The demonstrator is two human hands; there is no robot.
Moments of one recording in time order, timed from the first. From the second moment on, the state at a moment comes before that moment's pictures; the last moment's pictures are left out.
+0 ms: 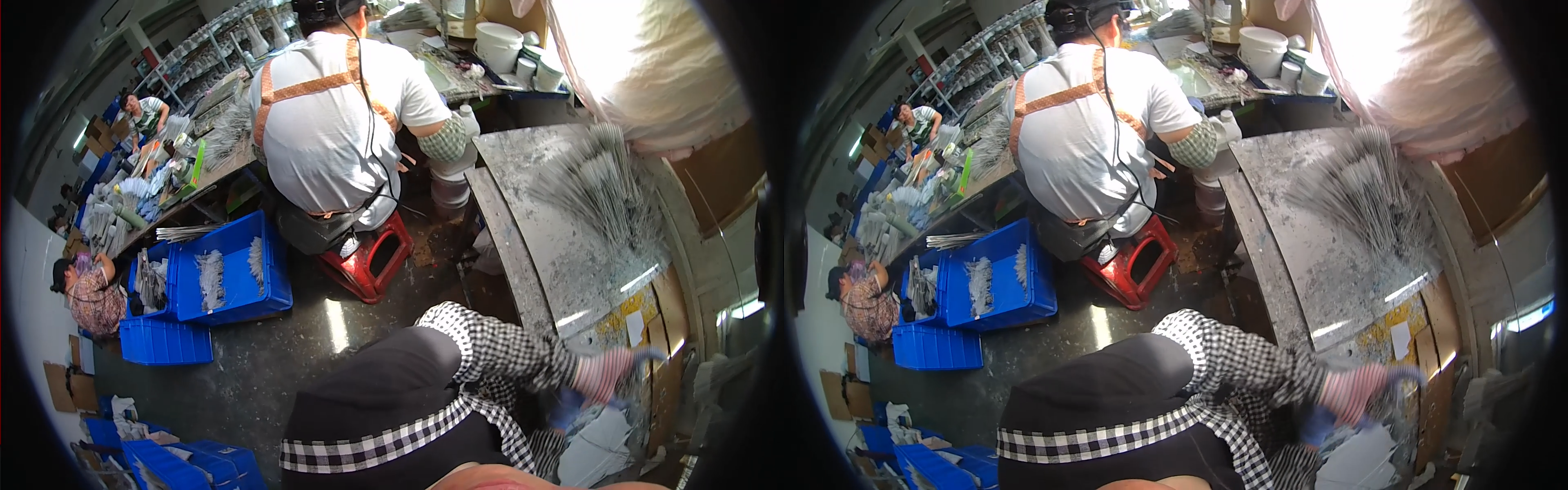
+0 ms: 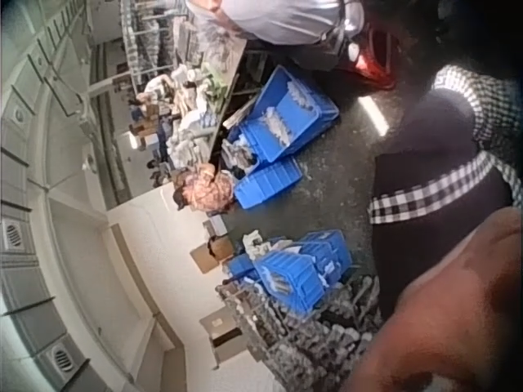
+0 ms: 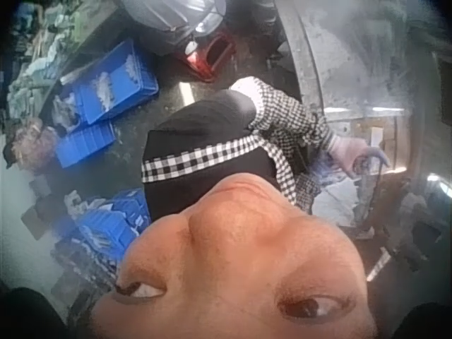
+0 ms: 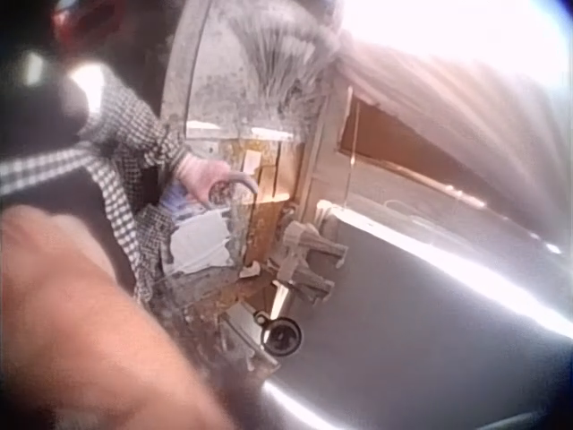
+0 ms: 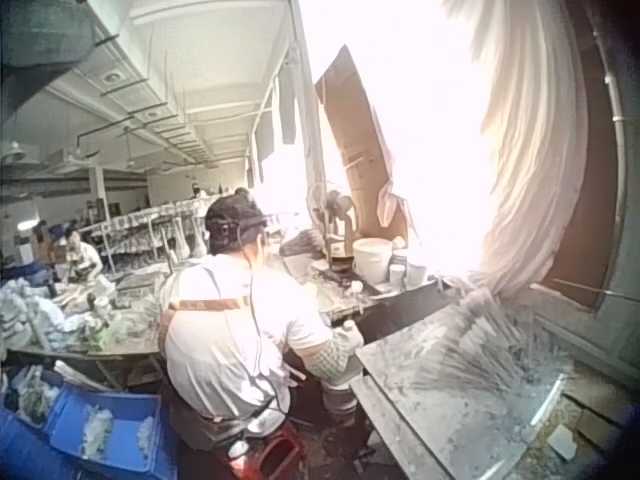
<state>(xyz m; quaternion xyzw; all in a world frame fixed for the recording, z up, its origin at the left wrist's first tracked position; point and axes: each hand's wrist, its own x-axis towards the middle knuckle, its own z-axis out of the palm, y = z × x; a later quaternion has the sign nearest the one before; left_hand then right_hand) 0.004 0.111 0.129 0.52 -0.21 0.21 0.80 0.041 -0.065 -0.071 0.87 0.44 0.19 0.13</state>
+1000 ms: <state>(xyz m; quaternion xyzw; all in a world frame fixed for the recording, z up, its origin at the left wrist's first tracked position) 0.071 0.062 0.039 0.69 -0.23 0.23 0.64 0.060 0.023 0.210 0.77 0.57 0.03 -0.27</state>
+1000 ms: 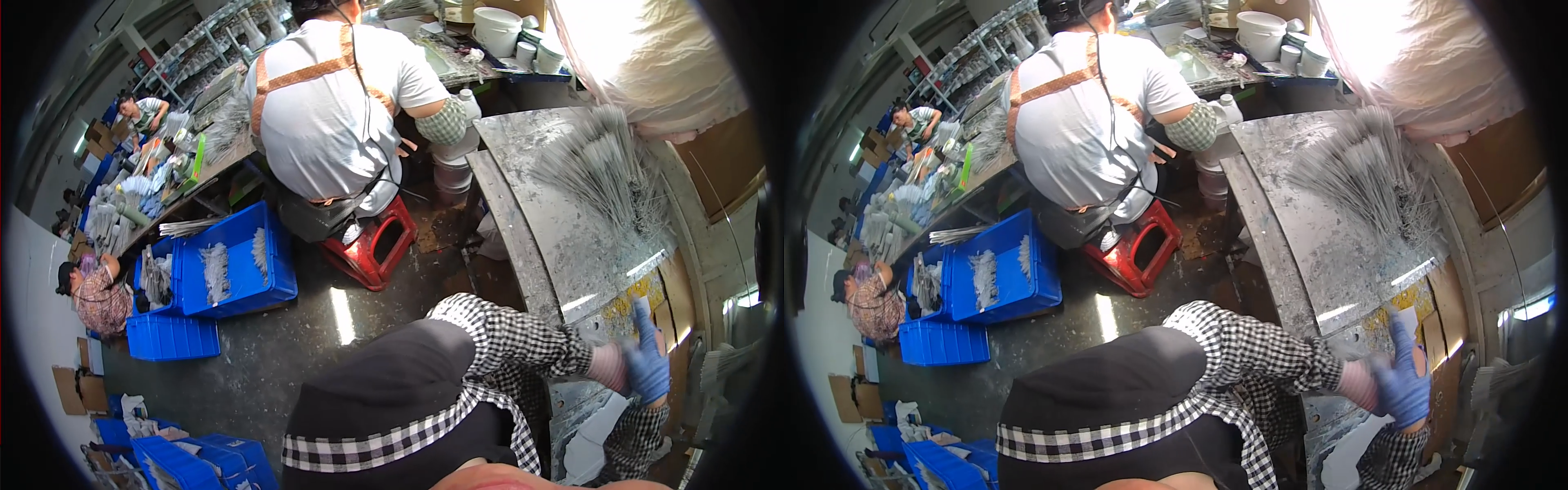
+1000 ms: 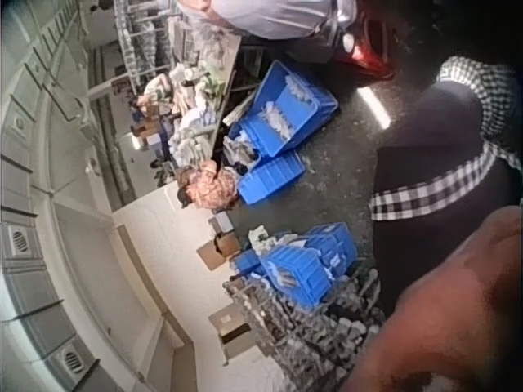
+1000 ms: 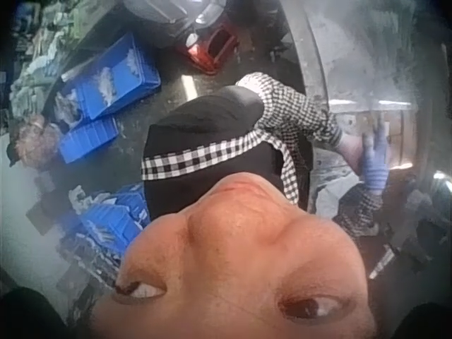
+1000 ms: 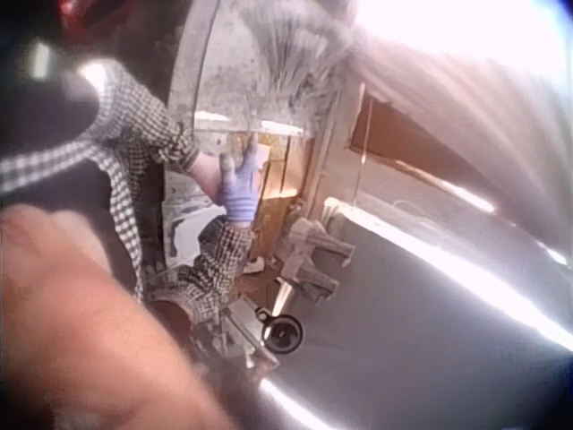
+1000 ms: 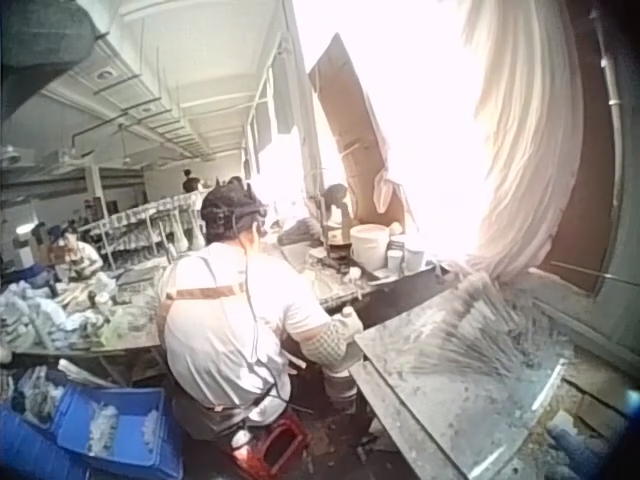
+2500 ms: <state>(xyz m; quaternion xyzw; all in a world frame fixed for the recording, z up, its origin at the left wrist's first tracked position) 0.030 0.098 0.030 0.66 -0.10 0.14 0.73 0.040 -0.022 -0.049 0.78 0.28 0.13 -0.55</state>
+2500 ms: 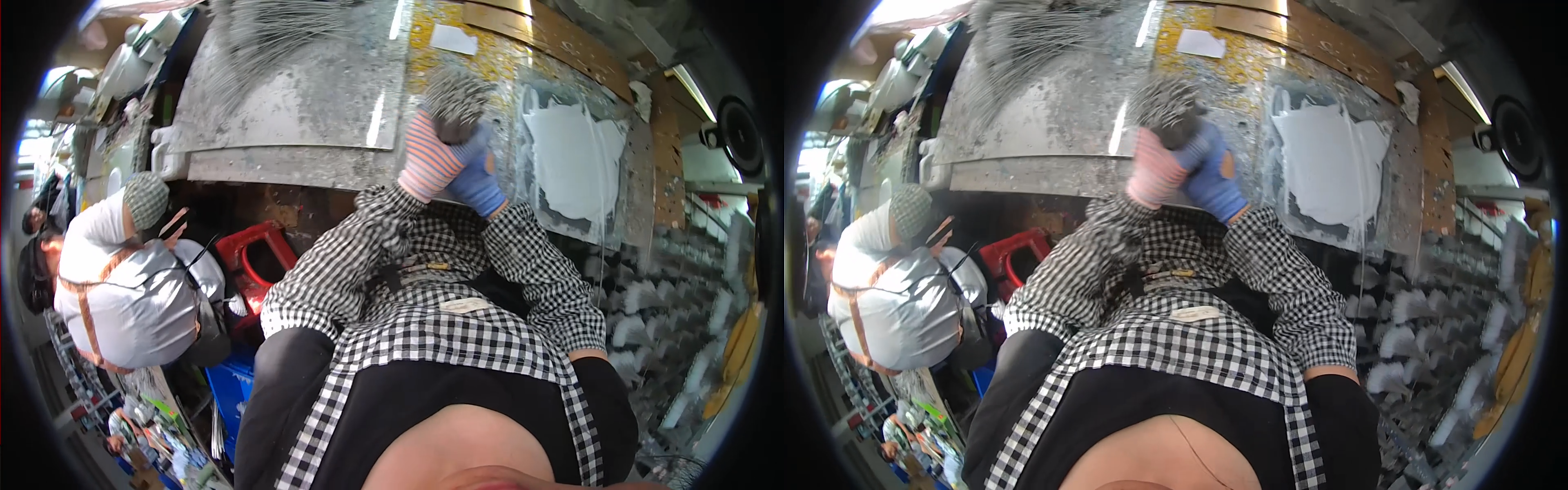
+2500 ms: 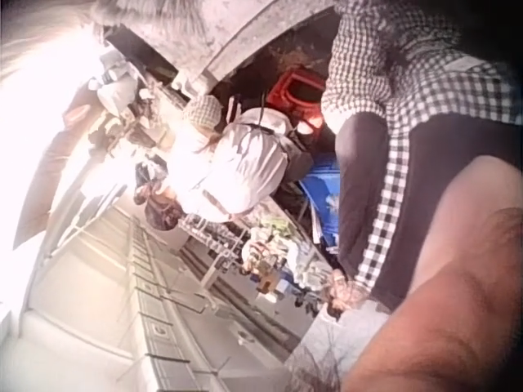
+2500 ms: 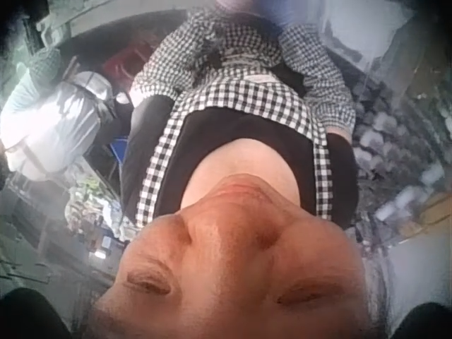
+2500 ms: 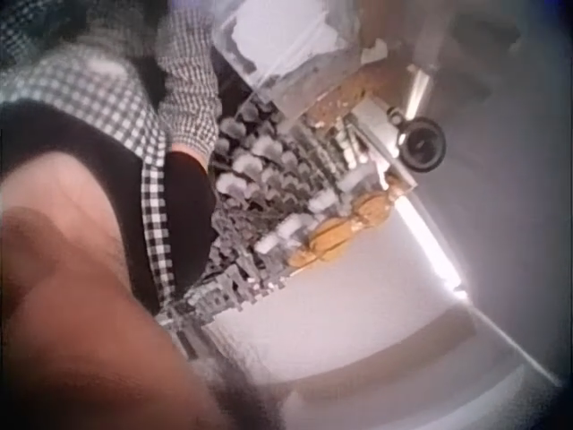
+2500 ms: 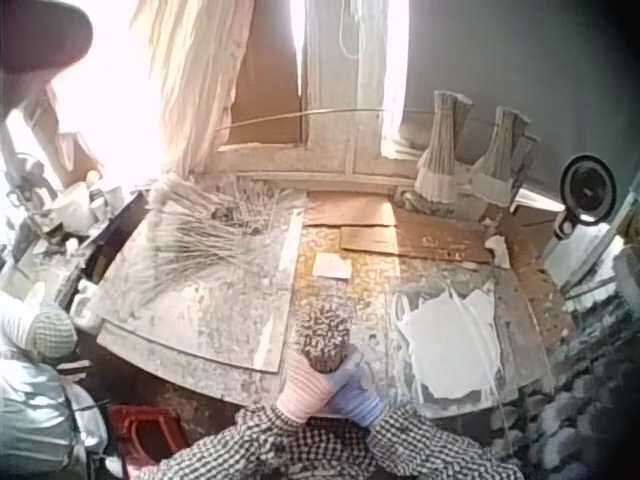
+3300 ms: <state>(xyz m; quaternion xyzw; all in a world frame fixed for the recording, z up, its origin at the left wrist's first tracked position) -0.050 0.140 0.058 0.71 -0.37 0.37 0.48 -0.013 0.115 0.021 0.79 0.53 -0.20 -0.22</state>
